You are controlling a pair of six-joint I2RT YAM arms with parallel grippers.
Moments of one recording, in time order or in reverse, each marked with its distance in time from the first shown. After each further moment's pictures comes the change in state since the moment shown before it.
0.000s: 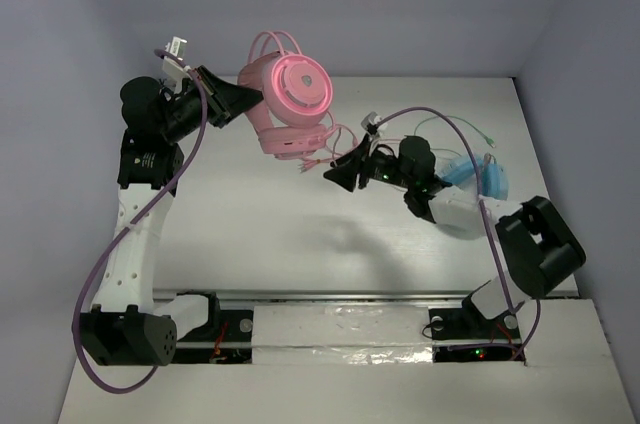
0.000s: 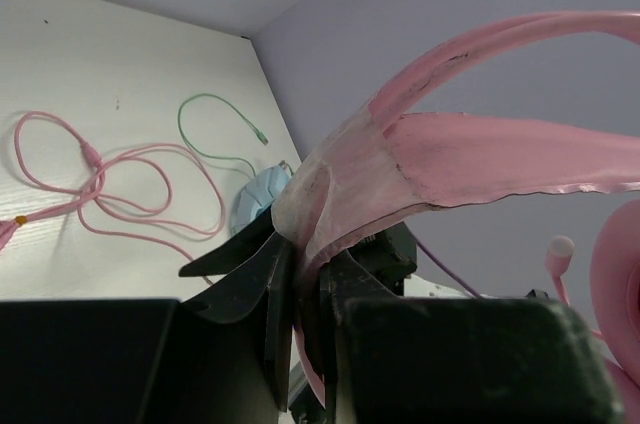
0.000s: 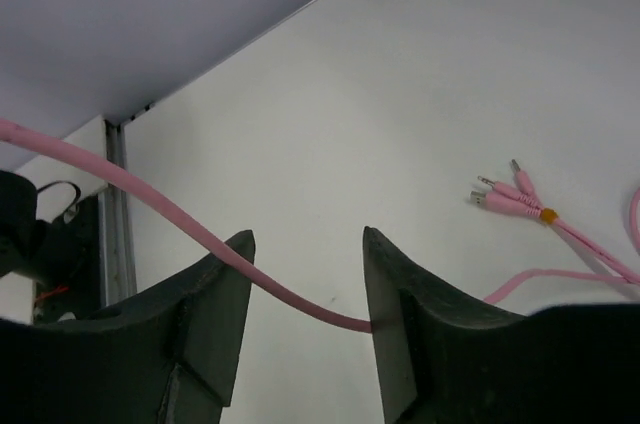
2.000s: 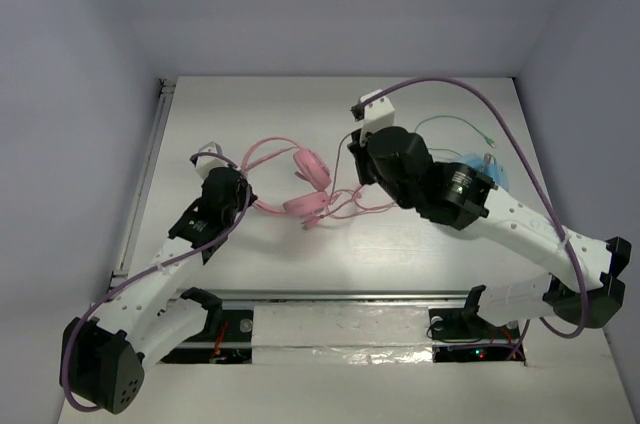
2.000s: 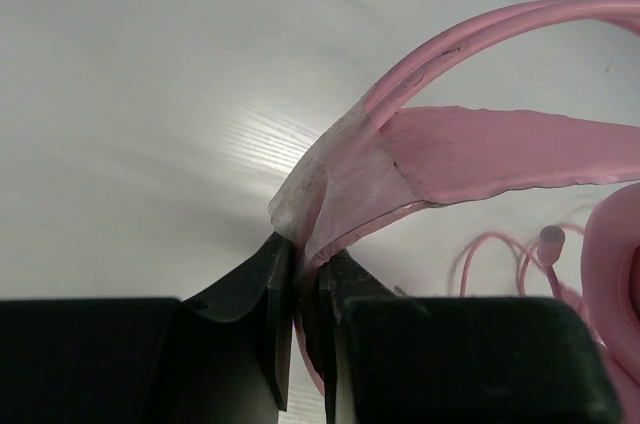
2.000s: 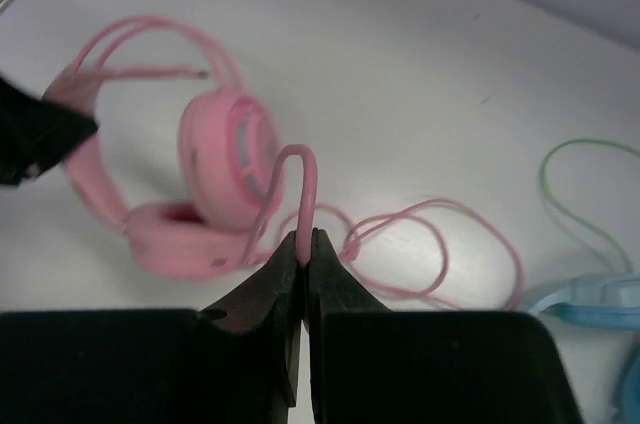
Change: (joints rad) left arm -0.380 -0.241 -0.680 -0.112 -1.146 0.209; right arm 0.536 -0.208 0.713 -1.336 1.197 -0.084
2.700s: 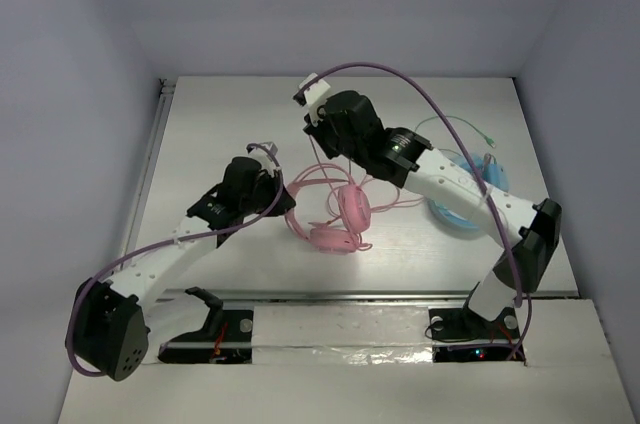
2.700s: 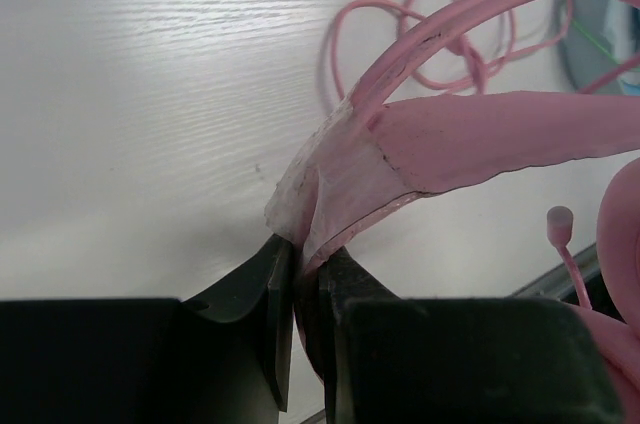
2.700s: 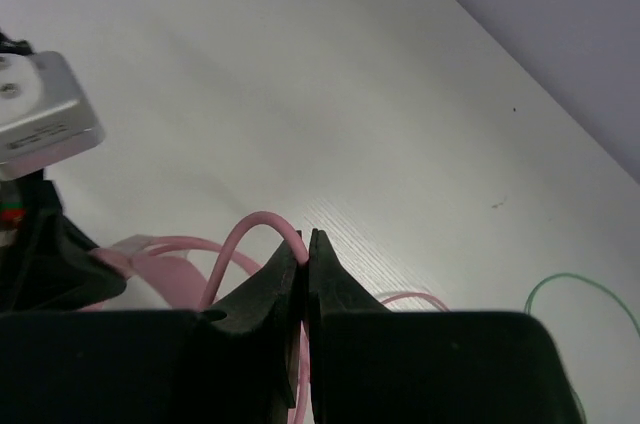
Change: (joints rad) left arm -0.086 0.189 0.086 -0.034 0.529 0.198; right arm -0.173 0.322 0.205 0.164 -0.262 -0.381
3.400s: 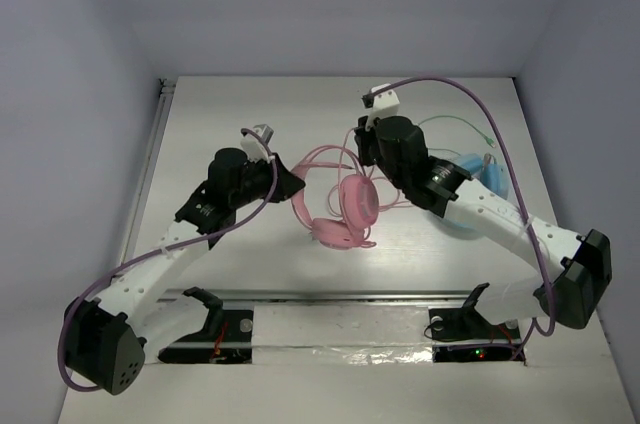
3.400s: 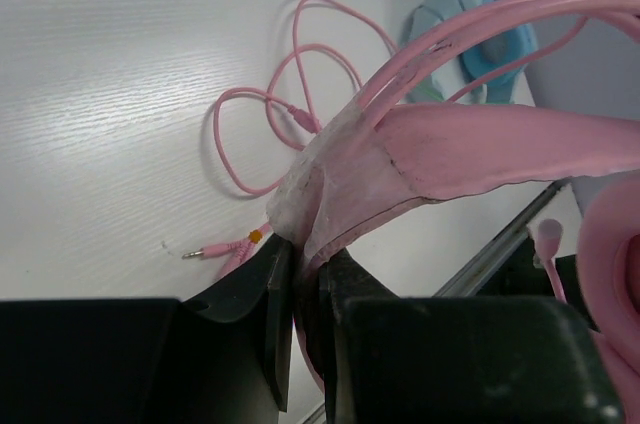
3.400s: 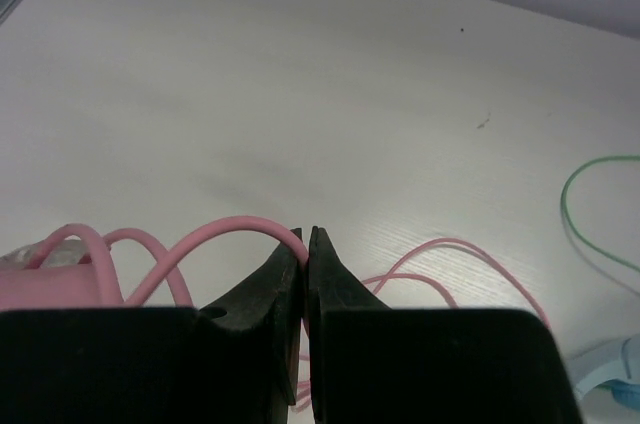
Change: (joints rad) left arm 0.014 -0.083 0.057 0.127 0.155 -0.017; right arm -0.116 -0.275 -0.445 0.285 0.119 0.291
